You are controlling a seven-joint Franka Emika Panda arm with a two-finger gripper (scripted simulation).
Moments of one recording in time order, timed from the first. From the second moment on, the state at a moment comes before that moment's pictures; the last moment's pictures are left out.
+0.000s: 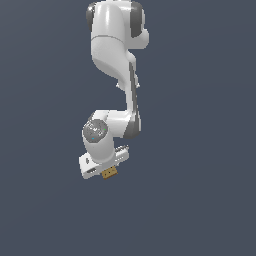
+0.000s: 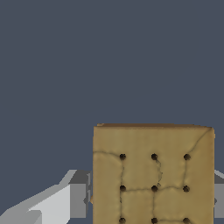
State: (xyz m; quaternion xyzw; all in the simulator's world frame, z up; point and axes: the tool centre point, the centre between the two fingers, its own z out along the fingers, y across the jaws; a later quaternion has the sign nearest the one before) arm 0.083 -0.090 0.038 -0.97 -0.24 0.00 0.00
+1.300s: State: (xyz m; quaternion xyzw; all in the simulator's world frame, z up) arm 0.083 -0.098 0.314 -0.97 -0.24 0.00 0.00
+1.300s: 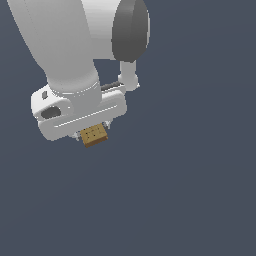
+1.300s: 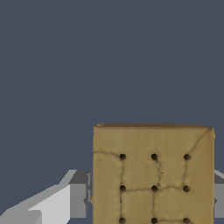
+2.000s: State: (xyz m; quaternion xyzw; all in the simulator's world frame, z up) arm 0.086 -0.103 0.425 -0.97 -0.24 0.00 0.00
